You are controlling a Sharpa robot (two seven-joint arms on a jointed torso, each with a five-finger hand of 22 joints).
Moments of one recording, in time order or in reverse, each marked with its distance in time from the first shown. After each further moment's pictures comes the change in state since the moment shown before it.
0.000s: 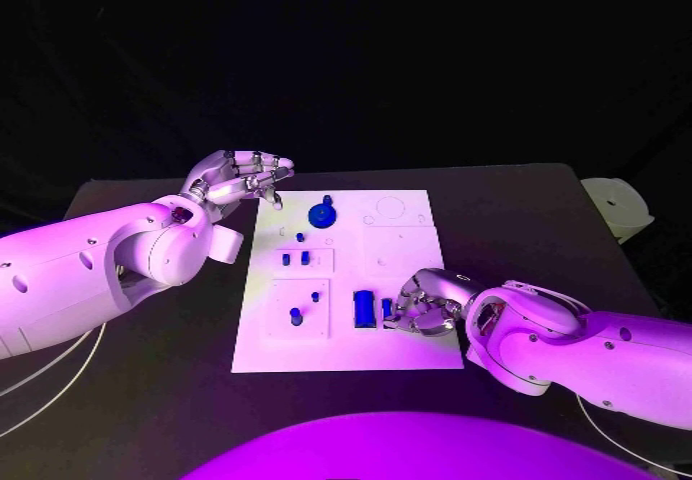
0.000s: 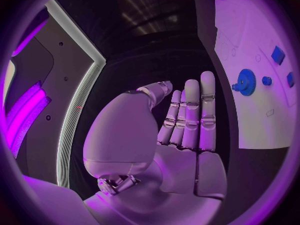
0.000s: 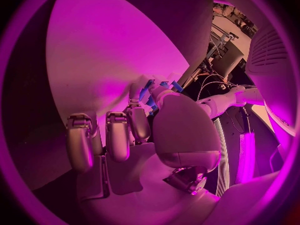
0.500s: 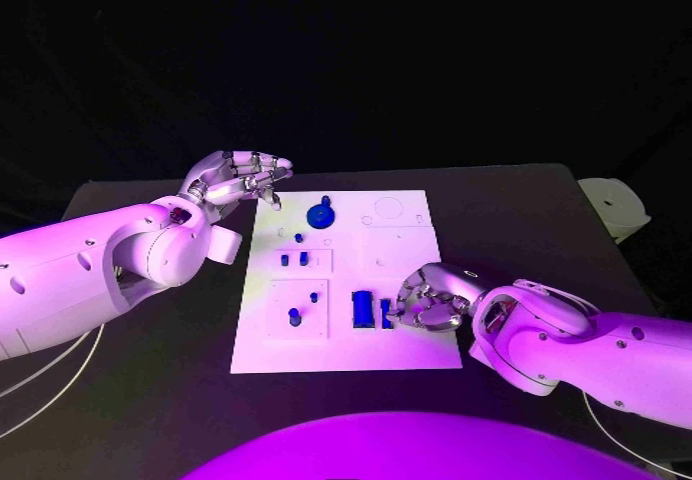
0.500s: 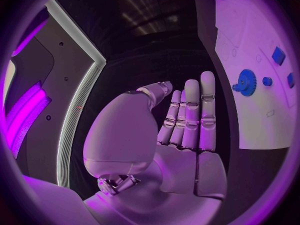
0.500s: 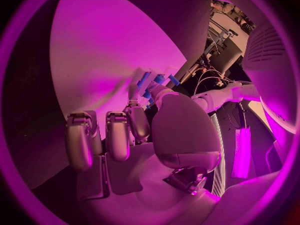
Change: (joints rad) left arm 0.000 0.000 -0.001 0.000 0.000 0.000 0.000; left_hand -0.005 0.005 0.000 0.000 0.000 0.000 0.000 0.000 0.000 0.000 0.000 0.006 -0.001 0.000 0.000 0.000 -0.001 0.000 0.000 0.000 0.000 0.000; right arm 0.005 -0.037 -0.001 0.018 0.031 -0.067 0.066; right_hand 0.000 -0.011 -0.032 0.027 0.019 -0.023 0.012 -0.013 -0.008 -0.011 0.011 -0.016 0.000 0.000 0.000 -0.011 0.000 0.000 0.000 0.000 -0.052 0.001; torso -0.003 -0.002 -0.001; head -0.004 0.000
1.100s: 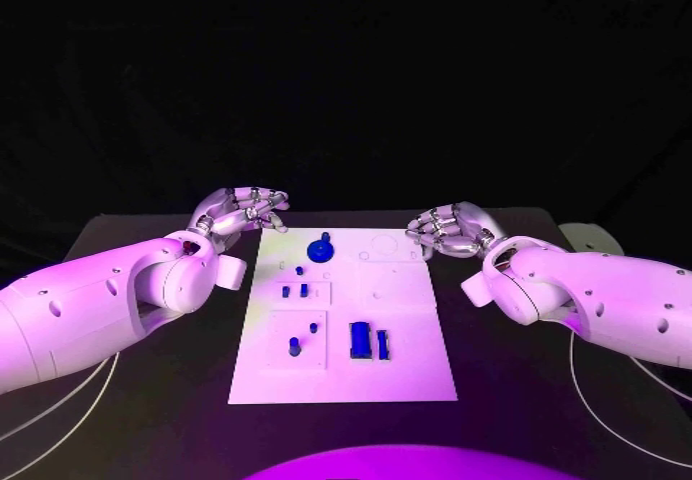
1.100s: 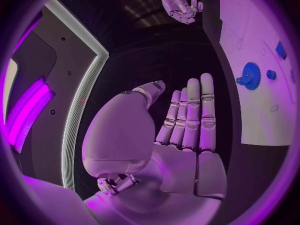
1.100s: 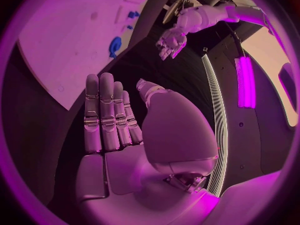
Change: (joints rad) left arm -0.038 0.089 -0.007 -0.157 0.079 0.004 0.046; left_hand -0.045 -0.017 -0.076 0.101 0.000 -0.018 -0.011 0.017 0.009 0.087 -0.002 -0.025 -0.042 -0.148 0.028 -0.309 -0.130 0.000 -0.109 0.051 -0.299 -0.192; right arm 0.162 0.141 0.013 -0.439 0.885 -0.051 0.561; right_hand 0.197 0.003 0.095 -0.018 -0.035 -0.177 0.114 -0.153 -0.106 -0.446 0.125 -0.932 -0.699 -0.382 0.135 -0.953 -0.750 0.164 -0.481 0.127 -1.263 -0.382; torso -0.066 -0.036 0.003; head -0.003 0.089
